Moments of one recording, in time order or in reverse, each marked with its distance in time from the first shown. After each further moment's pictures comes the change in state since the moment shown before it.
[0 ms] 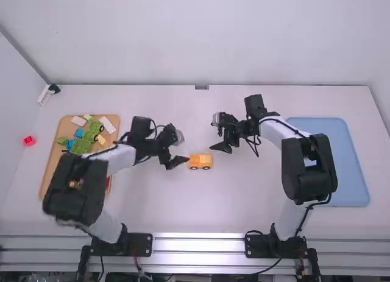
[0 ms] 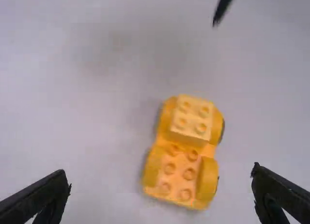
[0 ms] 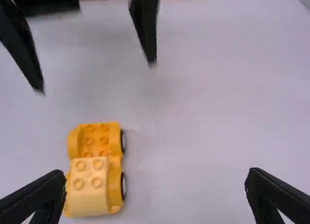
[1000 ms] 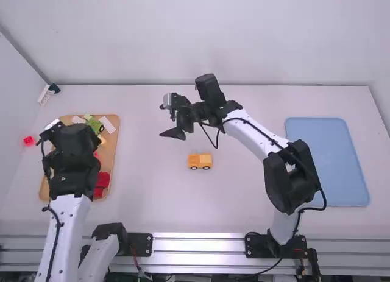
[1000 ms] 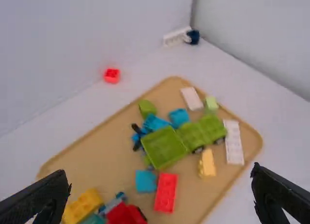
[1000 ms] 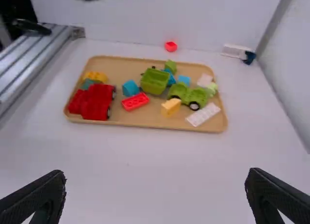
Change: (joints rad) left arm 0.340 -0.761 0.029 -0.487 -1.419 -1.106; right arm 0.367 -0.008 0.293 0.177 -0.017 0.443
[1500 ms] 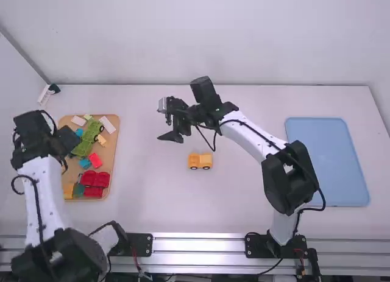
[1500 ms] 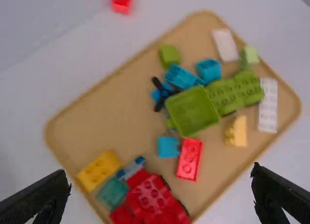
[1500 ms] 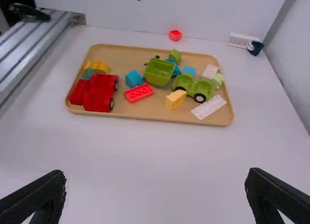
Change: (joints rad) left arm 0.373 0.380 0.309 -0.298 0.468 0.098; right arm 0.021 0.000 0.002 0.005 0.080 -0.003
